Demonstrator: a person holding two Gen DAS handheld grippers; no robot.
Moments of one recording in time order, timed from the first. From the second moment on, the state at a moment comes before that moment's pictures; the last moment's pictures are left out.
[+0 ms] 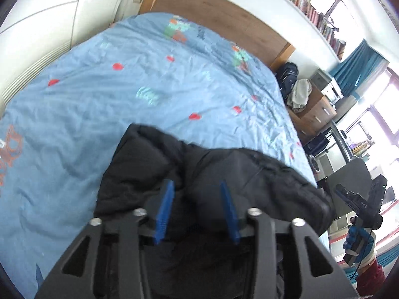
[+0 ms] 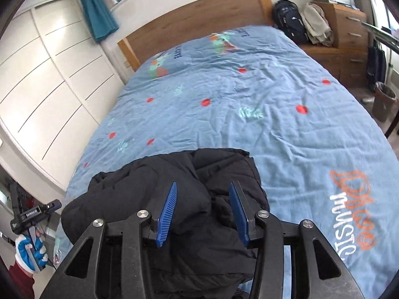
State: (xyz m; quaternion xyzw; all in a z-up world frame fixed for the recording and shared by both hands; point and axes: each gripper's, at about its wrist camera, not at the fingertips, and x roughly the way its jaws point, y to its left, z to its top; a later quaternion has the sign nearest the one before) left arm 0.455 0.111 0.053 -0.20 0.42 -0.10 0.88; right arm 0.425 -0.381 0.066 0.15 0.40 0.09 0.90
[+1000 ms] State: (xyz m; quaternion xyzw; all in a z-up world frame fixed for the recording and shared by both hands) left arm 0.435 0.014 -0.056 -0.08 0.50 -0.11 0.86; right arm 0.415 -0.272 -0.041 -0.02 0.53 0.18 0.83
